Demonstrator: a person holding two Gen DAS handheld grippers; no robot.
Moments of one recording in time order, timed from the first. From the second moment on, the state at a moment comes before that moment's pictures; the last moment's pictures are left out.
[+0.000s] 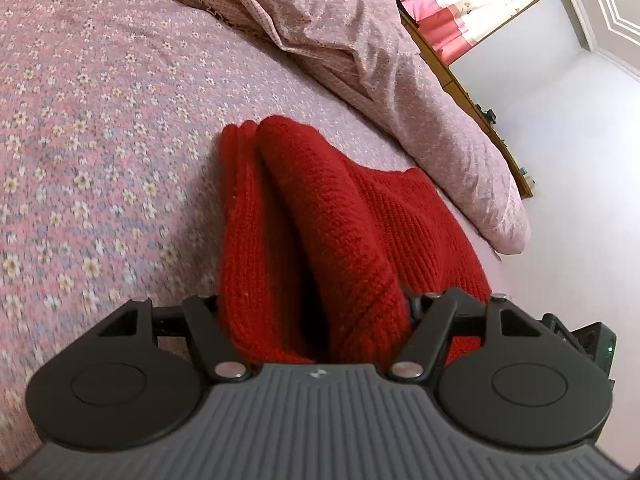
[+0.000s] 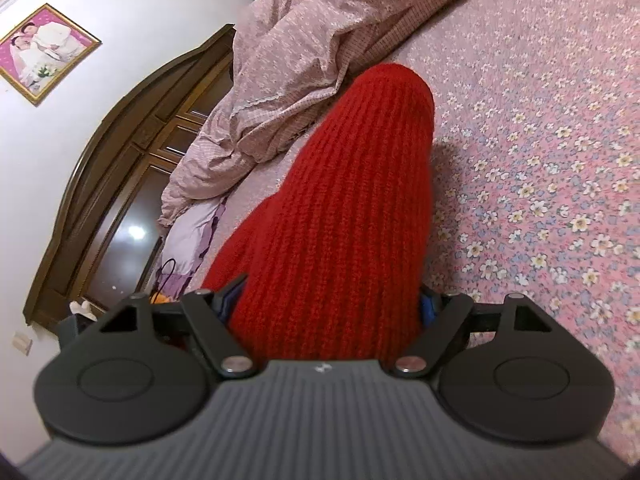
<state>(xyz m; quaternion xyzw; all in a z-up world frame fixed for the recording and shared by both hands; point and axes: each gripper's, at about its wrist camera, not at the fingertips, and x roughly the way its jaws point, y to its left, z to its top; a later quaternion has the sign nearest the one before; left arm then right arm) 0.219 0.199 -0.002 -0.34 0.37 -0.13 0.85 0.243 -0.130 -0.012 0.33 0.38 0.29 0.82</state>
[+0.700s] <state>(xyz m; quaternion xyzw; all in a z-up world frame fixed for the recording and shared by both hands) 0.142 0.078 0.044 -0.31 0.35 -0.20 0.86 0.145 -0.229 0.044 0.32 0.31 0.26 0.86</state>
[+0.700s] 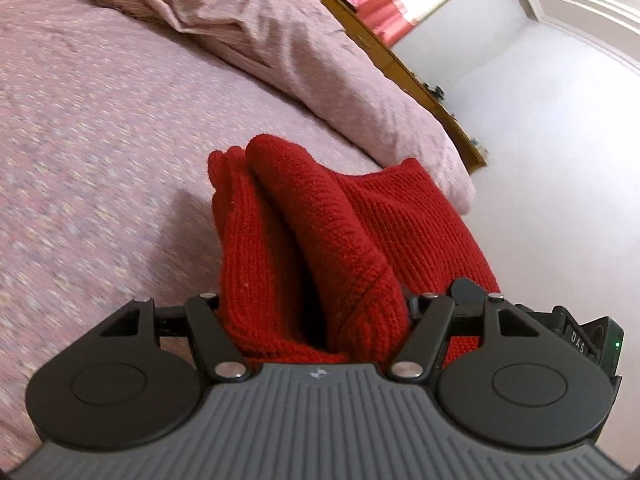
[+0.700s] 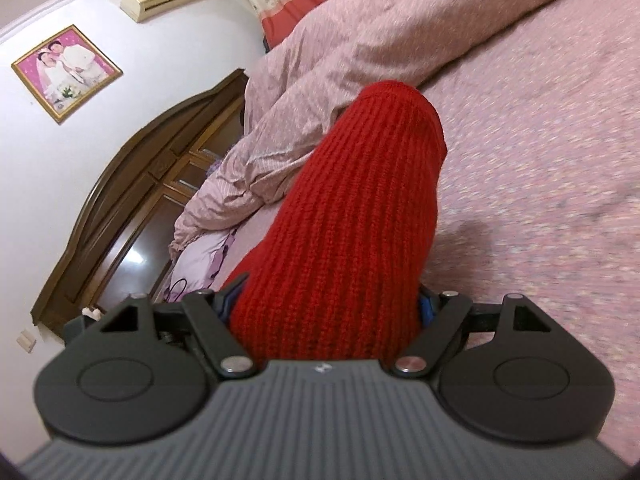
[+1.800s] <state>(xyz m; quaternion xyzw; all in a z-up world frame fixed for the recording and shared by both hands) 0.085 0.029 0.025 -0.09 0.35 -0.11 0.93 0.070 -0.264 -0.002 0.22 0.31 0.14 0.91</state>
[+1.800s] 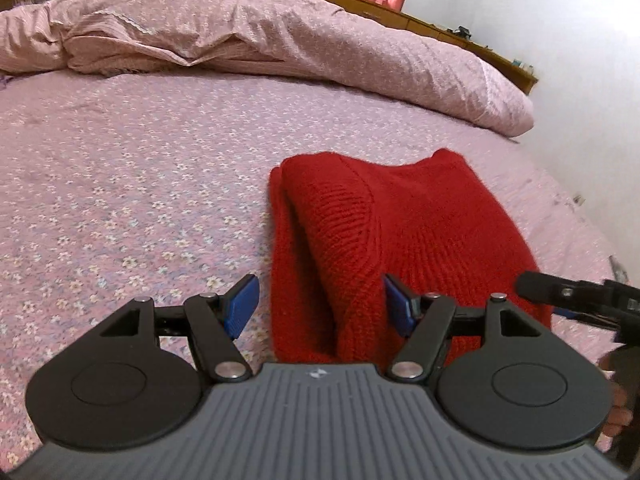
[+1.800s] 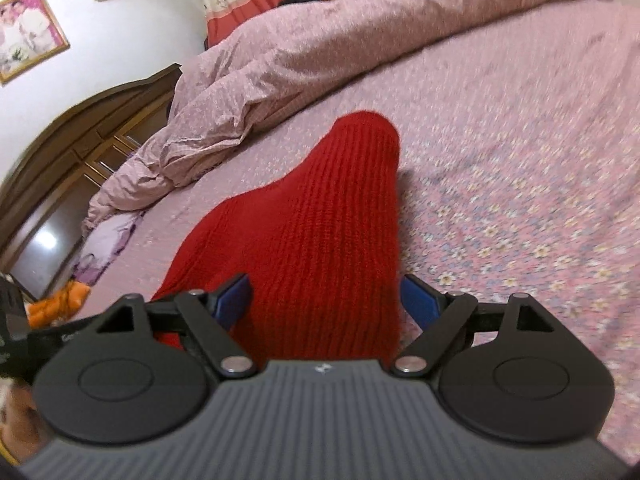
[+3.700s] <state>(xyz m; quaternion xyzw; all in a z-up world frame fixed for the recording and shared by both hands) 0.022 -0.025 0.018 -0.02 0.43 -0.03 0.90 -0.003 -0.223 -0.008 0.13 0.35 0.09 0.92</state>
